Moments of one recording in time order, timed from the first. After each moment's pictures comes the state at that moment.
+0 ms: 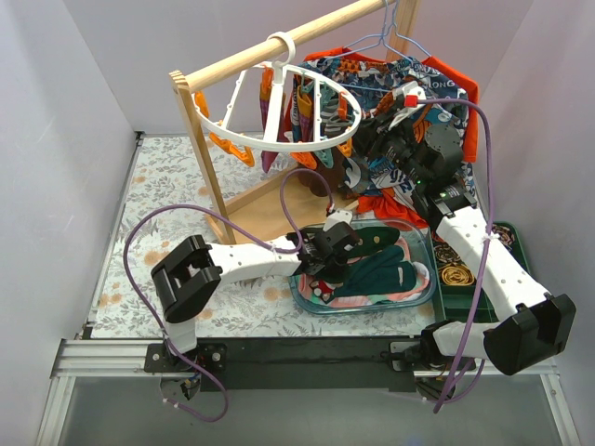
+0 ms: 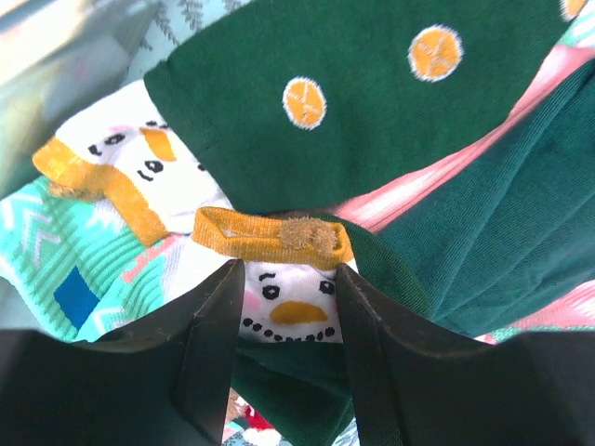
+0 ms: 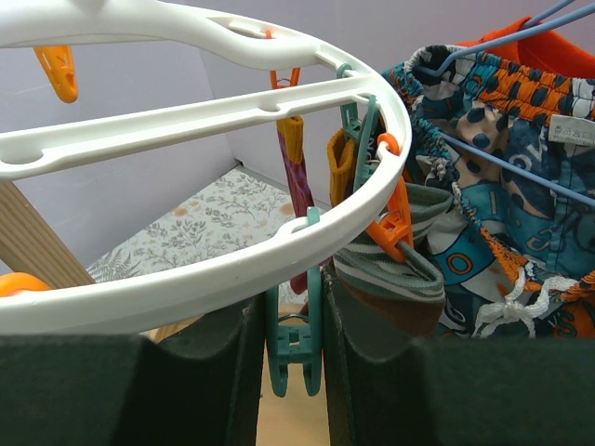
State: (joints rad) left arm -1.11 1.82 1.27 -0.39 -0.34 -0.64; right arm 0.42 1.27 1.23 0.19 -0.35 0.21
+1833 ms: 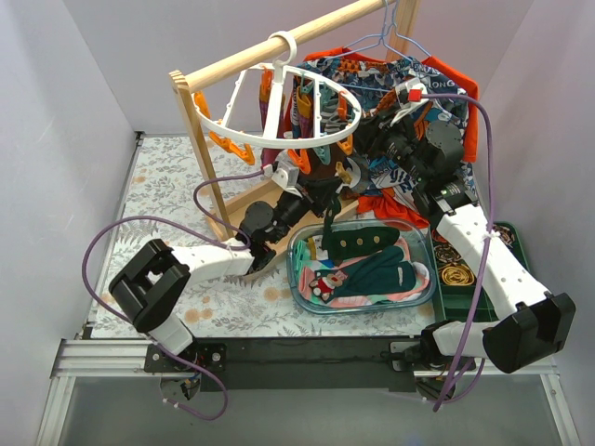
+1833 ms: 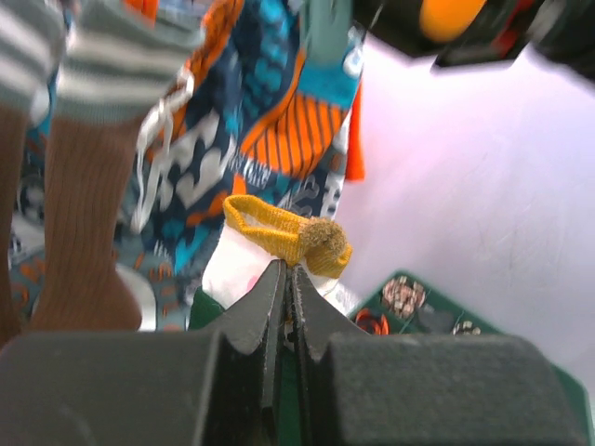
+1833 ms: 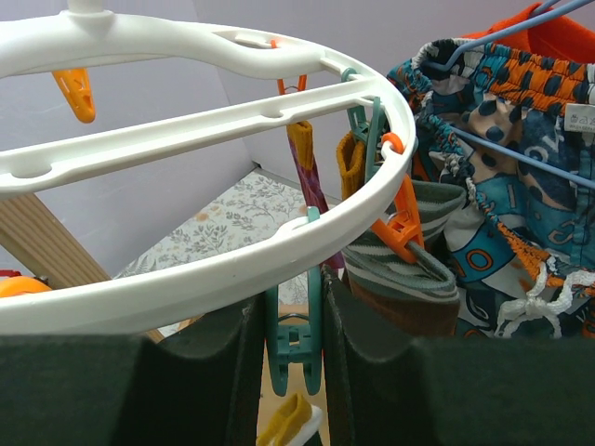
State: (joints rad) left arm -0.83 1.59 0.84 1.13 0.01 -0.36; right arm 0.42 1.28 1.26 0.17 -0.36 0.28
